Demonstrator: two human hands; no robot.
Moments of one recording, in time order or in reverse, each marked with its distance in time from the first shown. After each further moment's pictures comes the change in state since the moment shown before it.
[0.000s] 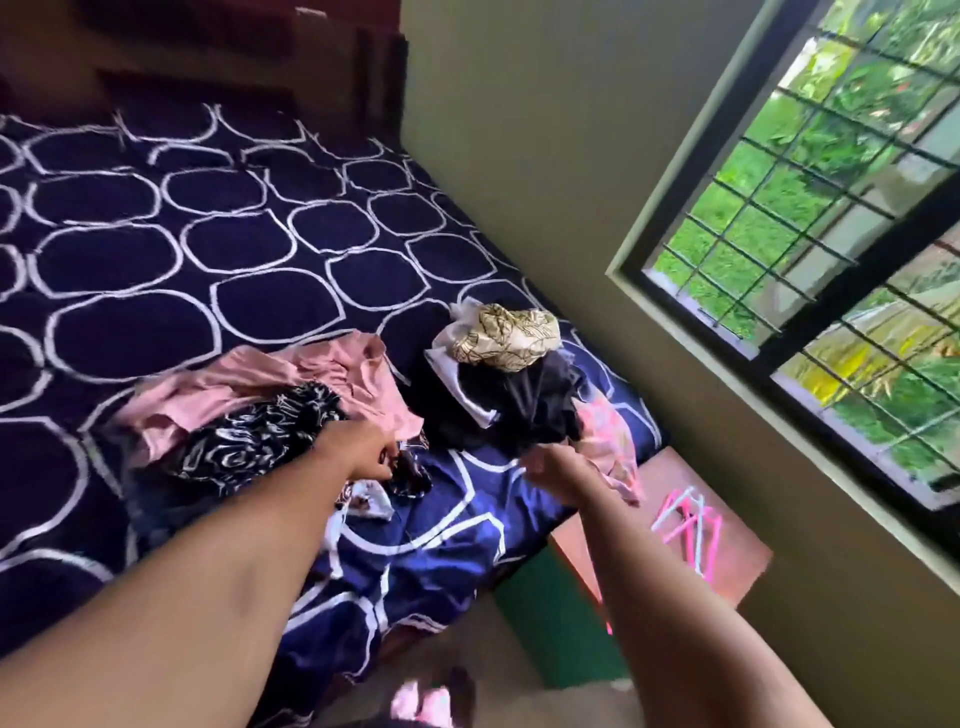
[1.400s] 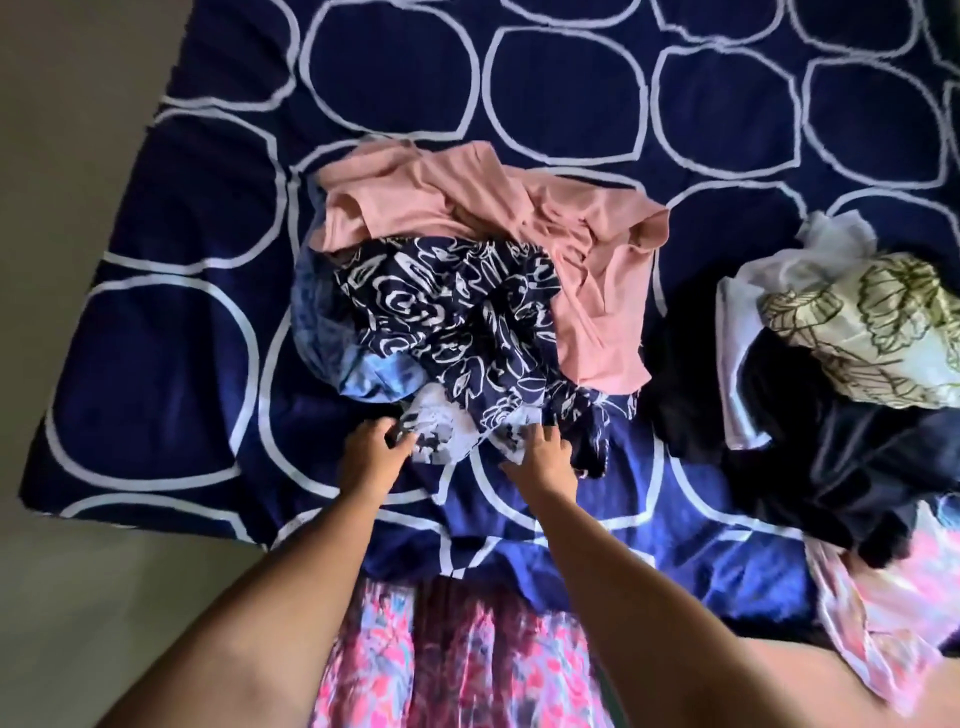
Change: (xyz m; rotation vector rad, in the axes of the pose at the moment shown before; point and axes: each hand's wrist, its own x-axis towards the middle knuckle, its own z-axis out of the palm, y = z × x) left_hand 0.034 -0.072 0.311 -1.037 0.317 -1.193; right_hand 0.216 -0.143 0.243 -0.068 -0.293 -0.185
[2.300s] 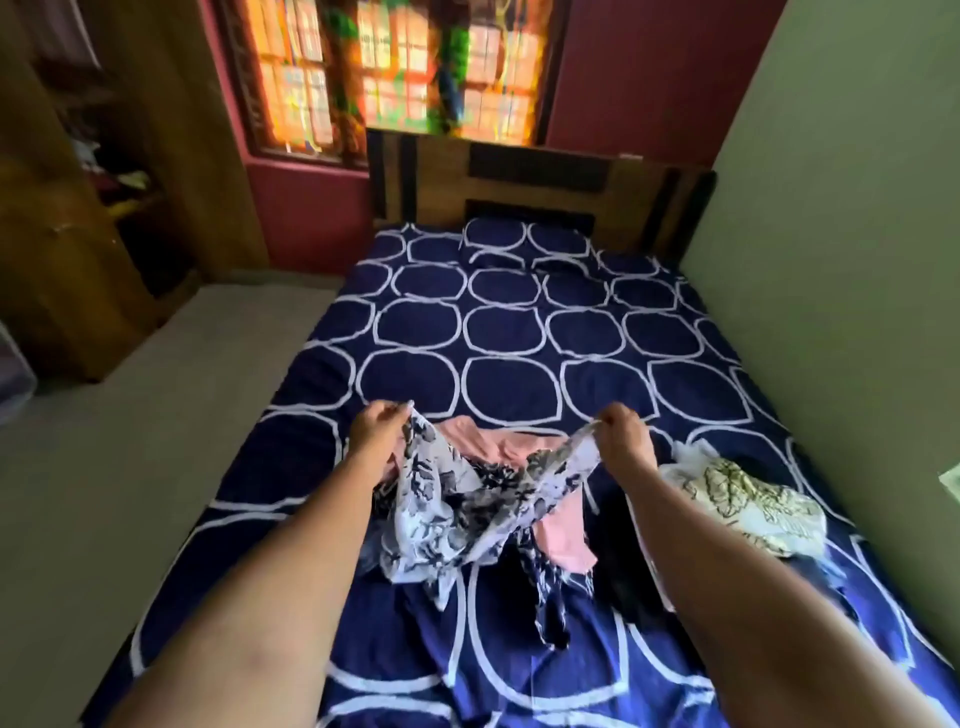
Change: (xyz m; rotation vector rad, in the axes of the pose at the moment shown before) left_hand -0.065 0.208 -0.283 -0.810 0.170 0.310; right_hand -0.127 -0.049 -0.330 0.383 0.690 -0.227
